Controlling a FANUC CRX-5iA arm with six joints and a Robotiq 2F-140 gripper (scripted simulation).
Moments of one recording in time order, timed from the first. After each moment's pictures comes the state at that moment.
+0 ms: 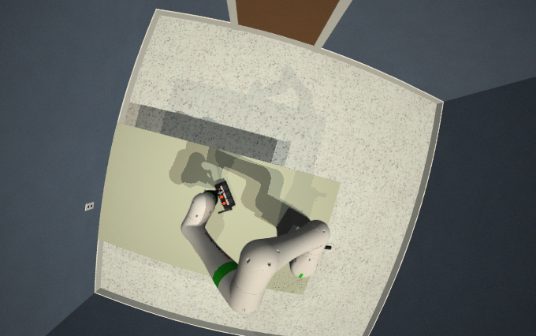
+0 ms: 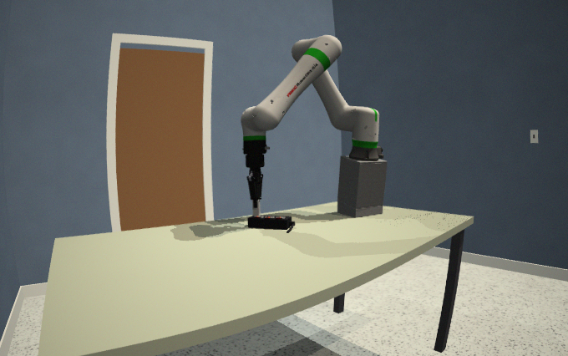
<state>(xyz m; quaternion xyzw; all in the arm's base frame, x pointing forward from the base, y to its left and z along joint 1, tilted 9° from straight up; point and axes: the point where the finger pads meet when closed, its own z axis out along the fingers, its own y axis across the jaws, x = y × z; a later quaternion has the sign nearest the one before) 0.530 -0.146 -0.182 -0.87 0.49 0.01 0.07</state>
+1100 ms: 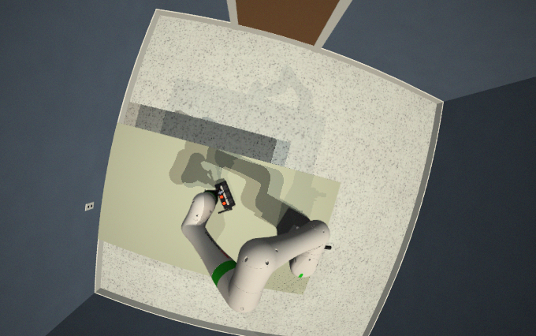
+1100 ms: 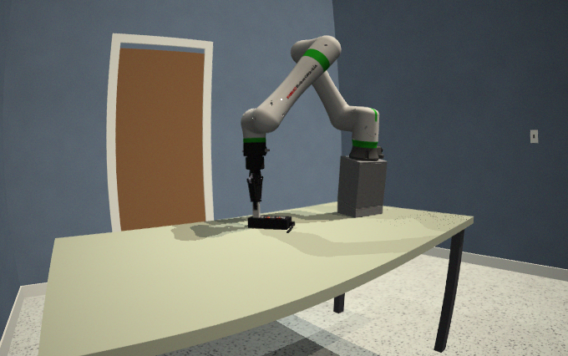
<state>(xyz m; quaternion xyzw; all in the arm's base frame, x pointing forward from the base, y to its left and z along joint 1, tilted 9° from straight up) 0.531 -0.145 -0.191 -0.87 0.49 0.01 0.07</state>
